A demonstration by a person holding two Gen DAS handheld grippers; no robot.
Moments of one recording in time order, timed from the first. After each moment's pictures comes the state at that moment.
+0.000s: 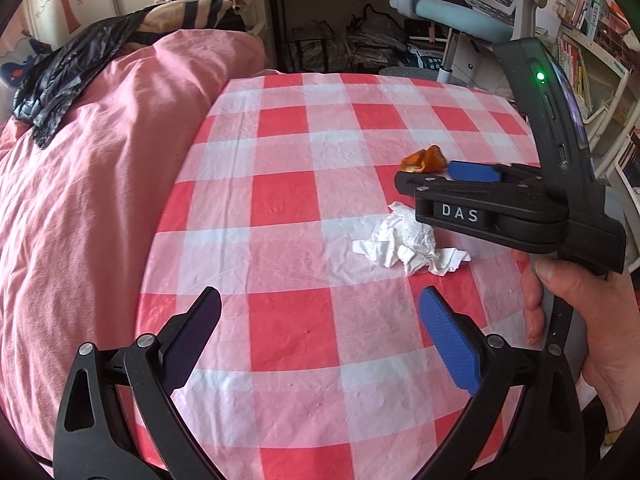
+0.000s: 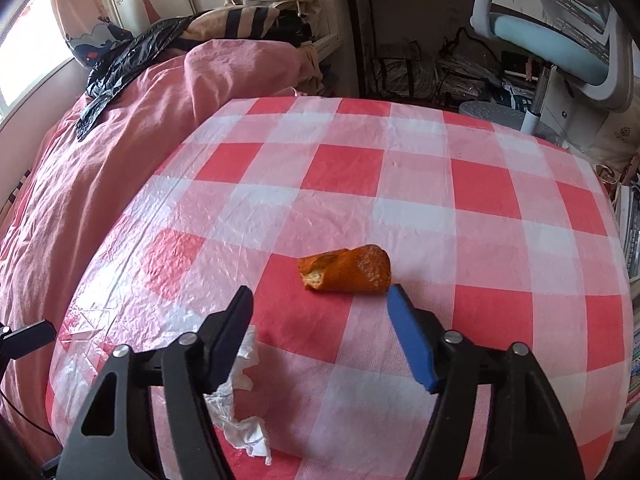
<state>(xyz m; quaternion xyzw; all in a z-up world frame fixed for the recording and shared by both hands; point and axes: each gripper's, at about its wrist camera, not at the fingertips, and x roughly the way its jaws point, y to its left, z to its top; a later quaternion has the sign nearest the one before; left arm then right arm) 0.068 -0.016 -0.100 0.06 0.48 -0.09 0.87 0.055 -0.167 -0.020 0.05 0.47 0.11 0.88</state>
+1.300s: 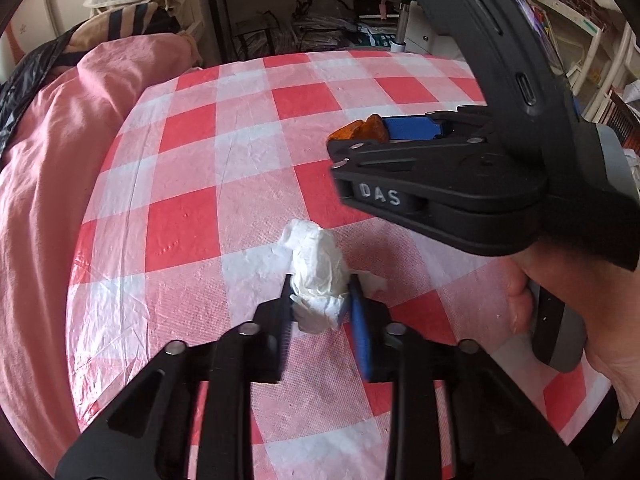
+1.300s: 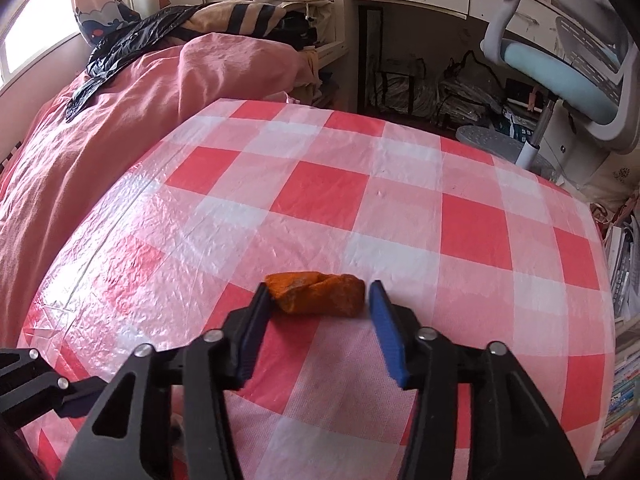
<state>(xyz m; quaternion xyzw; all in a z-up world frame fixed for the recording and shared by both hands) 0.102 -0.066 -0.134 0.09 0.50 -0.17 0.85 0.079 -0.169 -0.022 -0.02 0.45 0.10 0.89</state>
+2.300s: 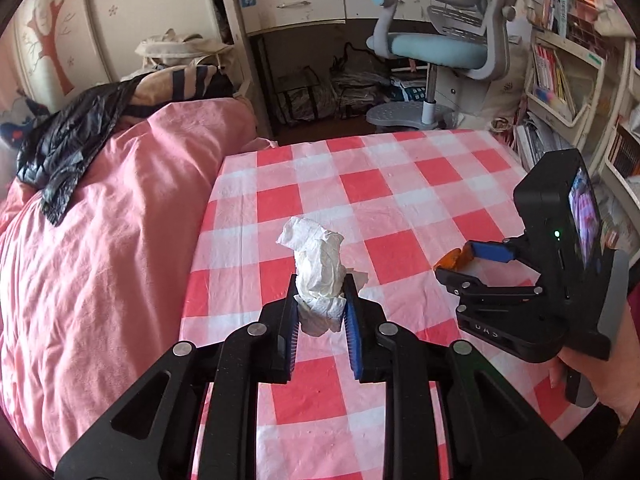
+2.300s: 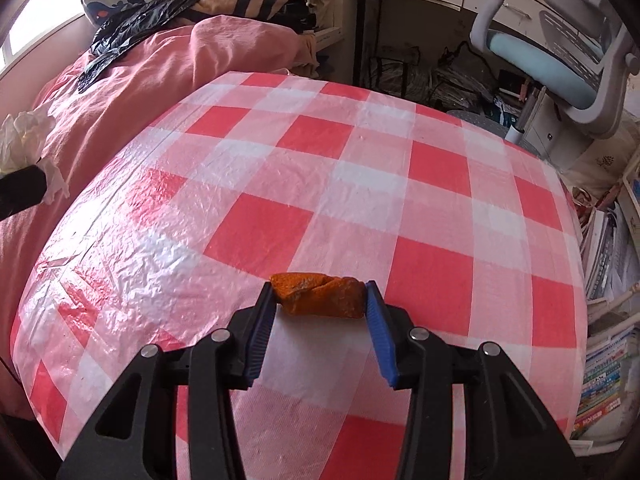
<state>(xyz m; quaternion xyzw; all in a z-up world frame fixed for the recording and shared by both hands) 0.075 -0.030 -0.046 0.11 0.40 -0.11 0.90 0.014 -0.175 -0.014 -0.05 0.47 0.08 0.88</state>
